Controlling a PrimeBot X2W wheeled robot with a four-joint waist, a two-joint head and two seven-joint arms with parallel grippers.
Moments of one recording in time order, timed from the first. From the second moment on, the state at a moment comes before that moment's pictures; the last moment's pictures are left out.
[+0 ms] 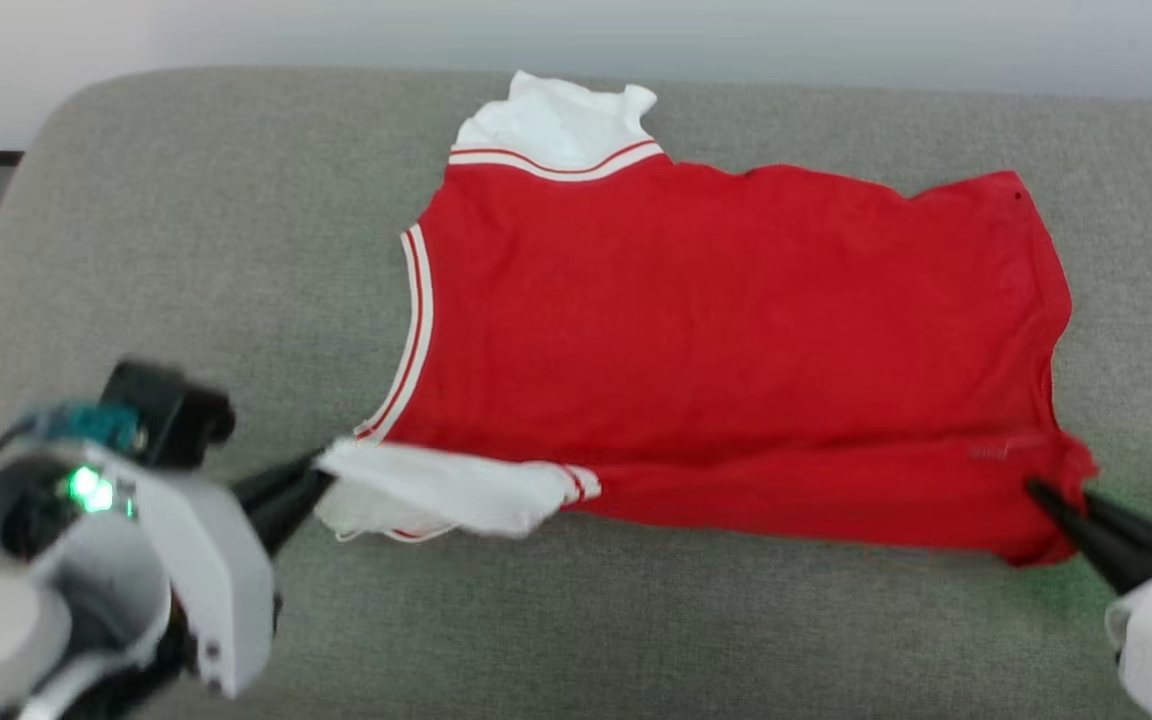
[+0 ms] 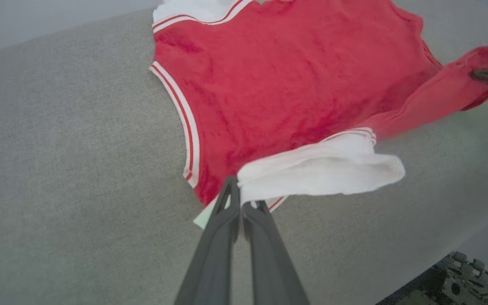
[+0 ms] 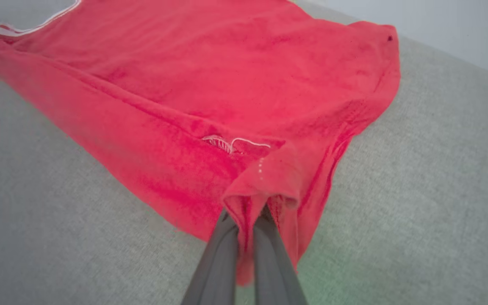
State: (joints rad) left arm -0.63 1.16 -0.96 -0.43 -1.22 0.33 0.23; right arm -0.14 -0.78 0.38 -0.09 0.68 0.13 0.22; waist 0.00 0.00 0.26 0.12
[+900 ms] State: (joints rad) left arm -1.03 0.60 -1.06 0.58 -1.23 -0.11 0.51; right arm -0.59 -0.69 0.64 0.30 0.74 0.13 0.33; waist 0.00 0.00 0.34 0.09
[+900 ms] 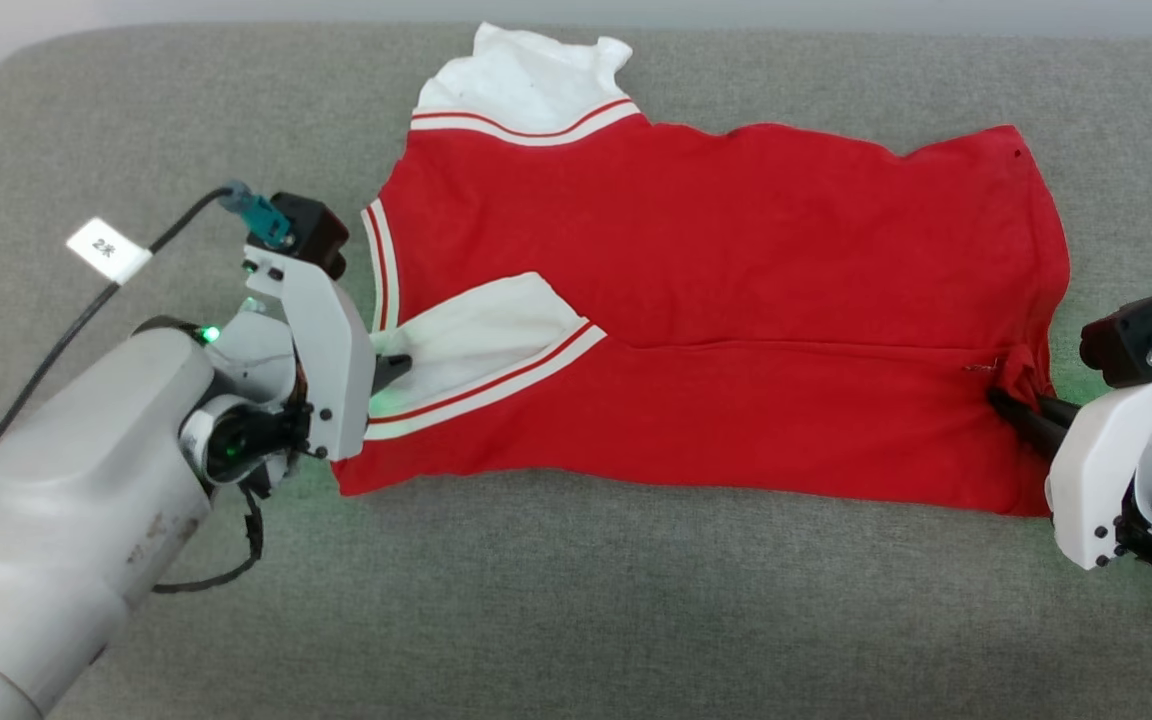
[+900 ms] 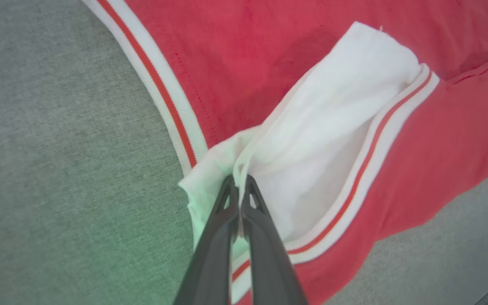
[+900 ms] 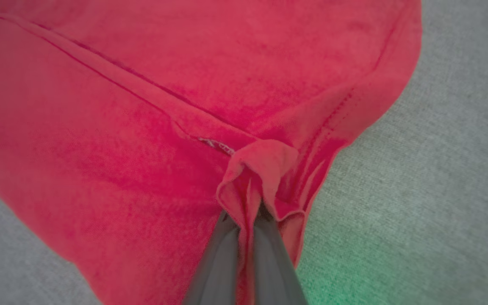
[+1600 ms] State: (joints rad) left arm -0.99 0.63 -1.03 0.61 -1.27 -0.11 0.42; right arm -0.64 -0.66 0.66 0.39 0.76 0.13 0.27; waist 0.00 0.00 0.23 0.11
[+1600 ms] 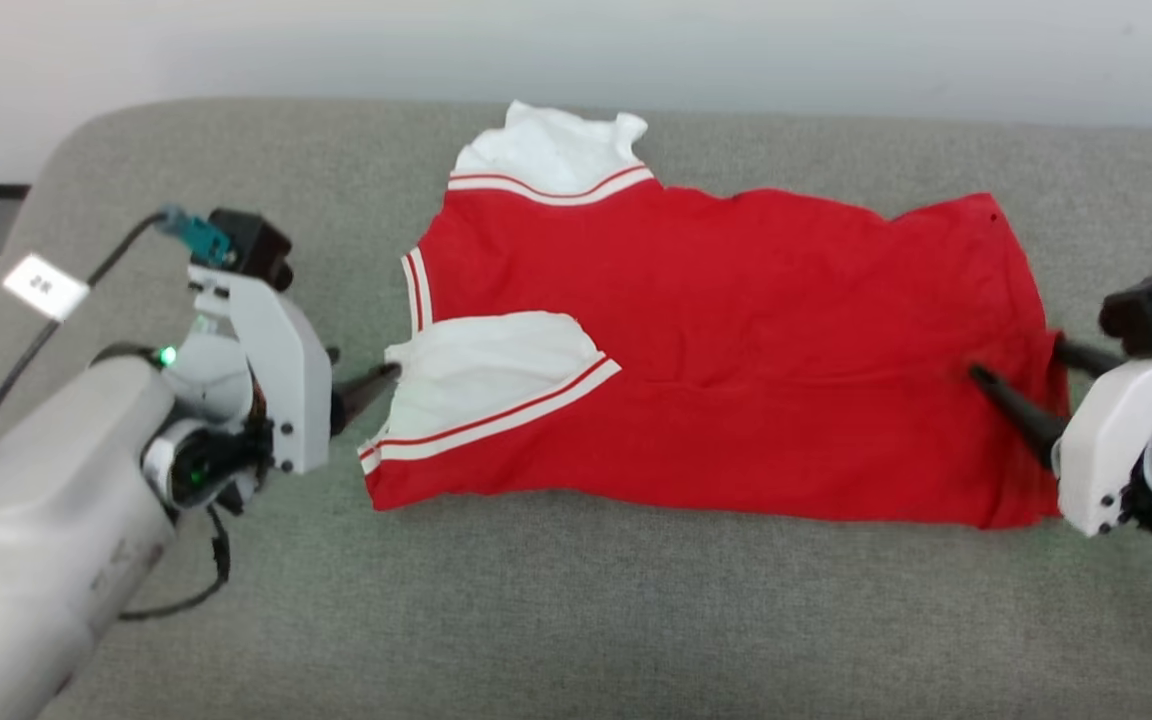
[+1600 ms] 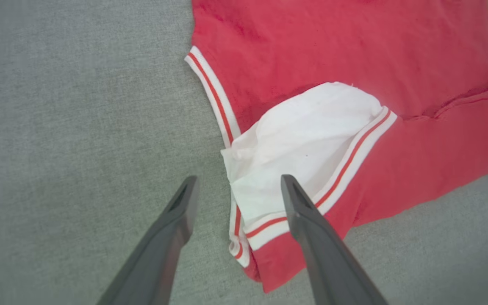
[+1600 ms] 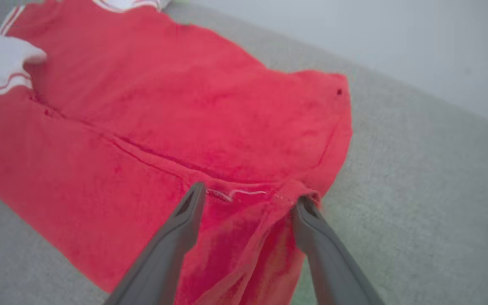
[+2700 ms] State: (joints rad) left arm -0.80 0.66 -1.07 0.61 -1.30 0.02 0.43; right arm -0.07 -0.26 -0.03 -0.22 0.33 0.13 0.28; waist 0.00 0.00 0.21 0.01
